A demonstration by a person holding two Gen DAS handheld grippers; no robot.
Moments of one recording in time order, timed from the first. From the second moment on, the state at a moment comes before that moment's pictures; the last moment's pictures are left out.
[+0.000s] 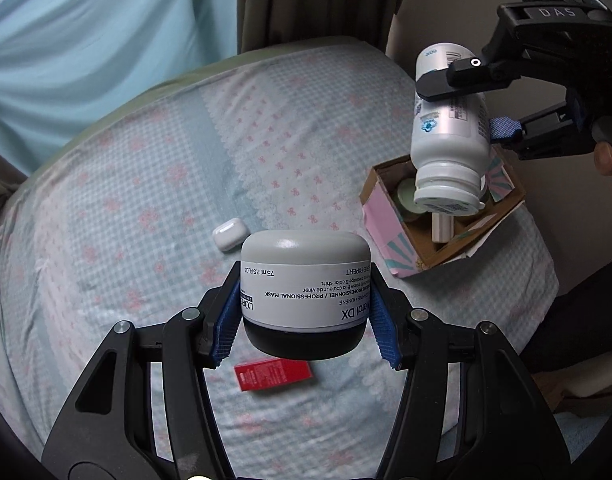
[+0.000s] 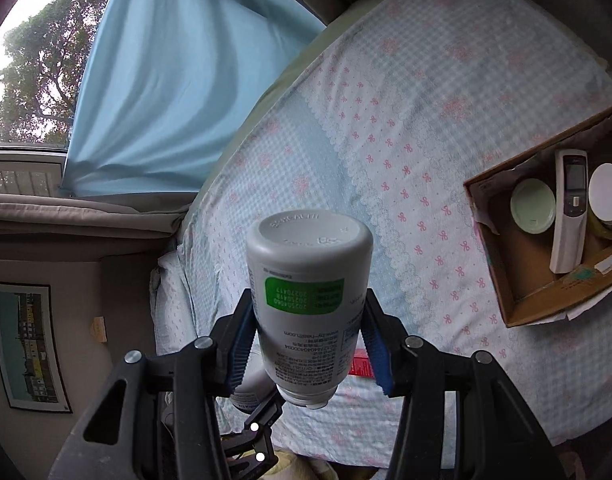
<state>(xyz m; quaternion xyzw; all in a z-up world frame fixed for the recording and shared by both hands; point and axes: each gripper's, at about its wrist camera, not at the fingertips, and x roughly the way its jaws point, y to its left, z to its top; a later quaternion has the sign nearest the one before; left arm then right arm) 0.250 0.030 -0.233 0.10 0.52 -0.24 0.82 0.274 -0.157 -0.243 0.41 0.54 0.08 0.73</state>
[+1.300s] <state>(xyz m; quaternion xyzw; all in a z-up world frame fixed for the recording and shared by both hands) 0.282 -0.225 -0.406 0.13 0.65 -0.19 0.73 0.232 -0.417 -0.388 0.12 0.65 0.05 0.75</state>
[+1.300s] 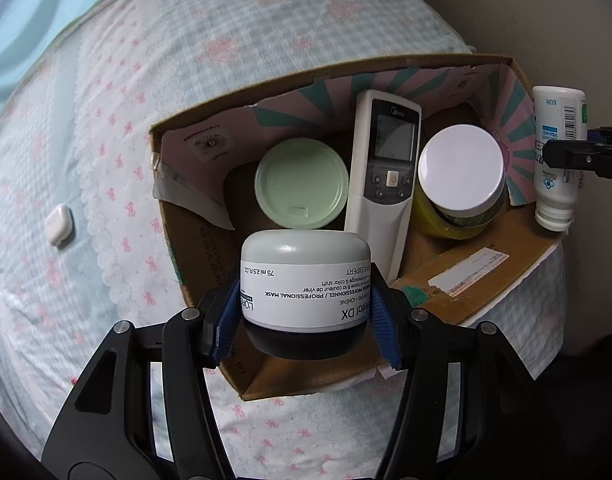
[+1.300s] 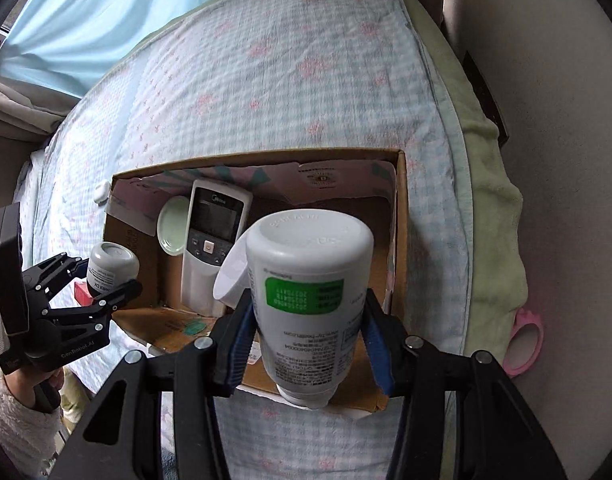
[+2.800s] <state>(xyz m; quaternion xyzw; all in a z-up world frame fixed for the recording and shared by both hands) 0.178 -0.003 -0.258 -0.01 0.60 0.00 0.80 0.239 -0.247 -0.228 -0.04 0.52 0.13 0.85</state>
